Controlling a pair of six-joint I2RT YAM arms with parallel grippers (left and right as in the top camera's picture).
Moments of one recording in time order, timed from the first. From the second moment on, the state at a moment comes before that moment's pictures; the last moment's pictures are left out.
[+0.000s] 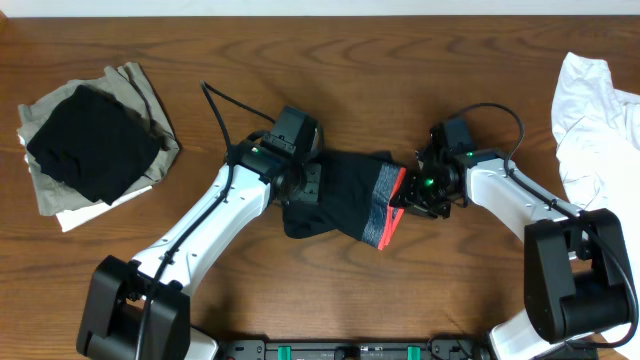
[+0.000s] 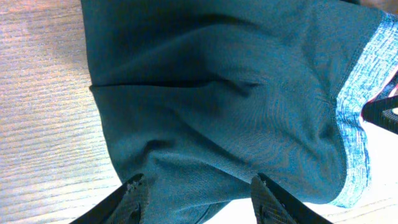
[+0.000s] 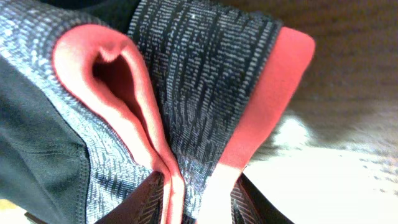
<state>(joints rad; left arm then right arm) -0.48 1.60 1.13 -0.77 0.12 -0.35 0.23 1.75 0.95 -0.61 -0.46 0.53</state>
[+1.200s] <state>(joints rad) -0.48 1.60 1.13 -0.80 0.12 -0.35 0.24 1.82 0.94 -0.45 -0.53 0.43</state>
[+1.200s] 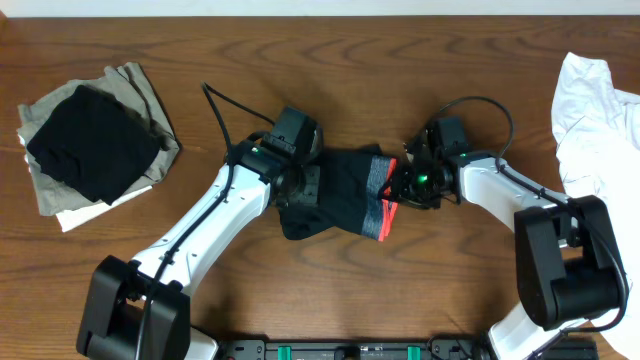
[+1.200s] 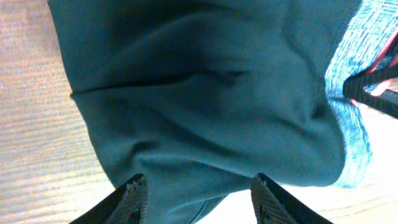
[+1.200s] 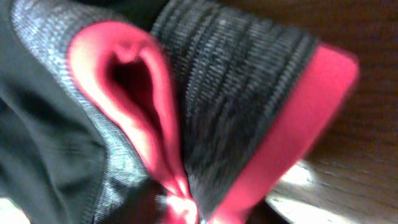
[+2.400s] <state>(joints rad) -0.48 1.60 1.13 -0.85 0.12 -0.35 0.25 1.46 0.94 -0.67 -0.46 0.42</state>
